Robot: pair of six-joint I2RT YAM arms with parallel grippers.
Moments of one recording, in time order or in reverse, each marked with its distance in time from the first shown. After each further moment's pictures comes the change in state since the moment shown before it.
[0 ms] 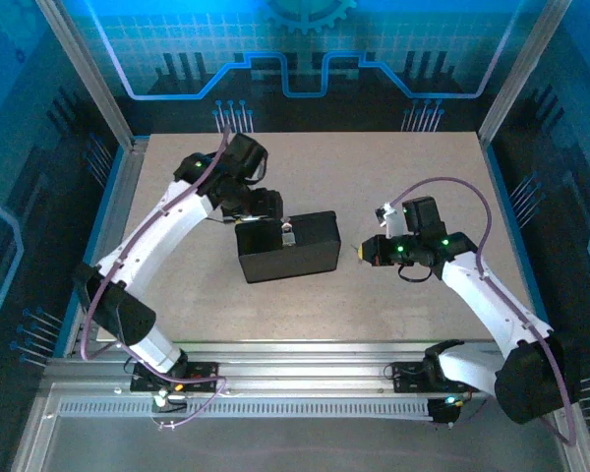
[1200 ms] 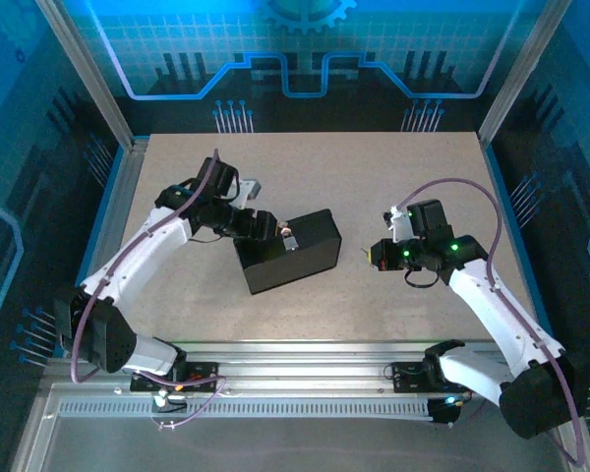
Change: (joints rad) left arm 0.128 -0.174 -0.396 0.293 0.365 0.229; right arm 0.007 -0.078 0.034 -0.132 0.112 -0.008
